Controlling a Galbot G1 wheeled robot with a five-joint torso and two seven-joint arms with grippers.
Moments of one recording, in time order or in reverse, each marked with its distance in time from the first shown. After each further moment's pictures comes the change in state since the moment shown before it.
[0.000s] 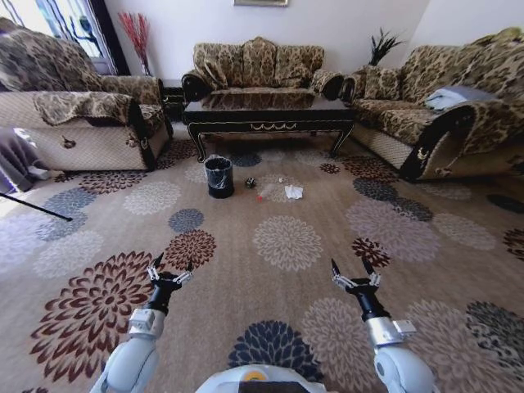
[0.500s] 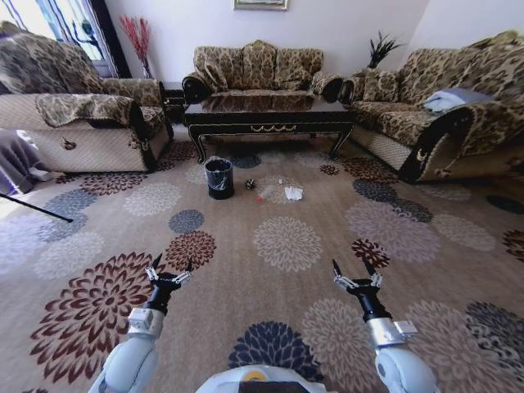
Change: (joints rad) left arm 0.009 0.005 -0.020 -0.002 -0.055 0.015 0.003; right arm -0.010 0.005 0.007 0.000 -0.015 0.003 -0.009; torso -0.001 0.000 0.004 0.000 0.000
